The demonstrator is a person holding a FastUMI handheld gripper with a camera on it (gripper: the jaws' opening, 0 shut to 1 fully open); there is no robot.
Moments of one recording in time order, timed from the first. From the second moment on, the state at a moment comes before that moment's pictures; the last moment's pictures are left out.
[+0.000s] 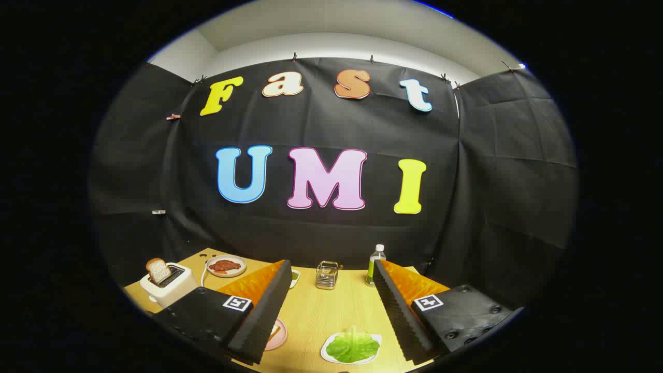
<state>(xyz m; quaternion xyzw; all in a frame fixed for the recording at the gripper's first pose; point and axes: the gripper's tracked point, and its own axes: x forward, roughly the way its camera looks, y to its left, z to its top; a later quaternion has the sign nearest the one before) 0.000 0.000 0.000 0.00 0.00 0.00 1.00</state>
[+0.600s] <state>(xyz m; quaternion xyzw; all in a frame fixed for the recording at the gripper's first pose) -0.004 -0.008 -0.033 0.03 0.06 -0.01 1.00</state>
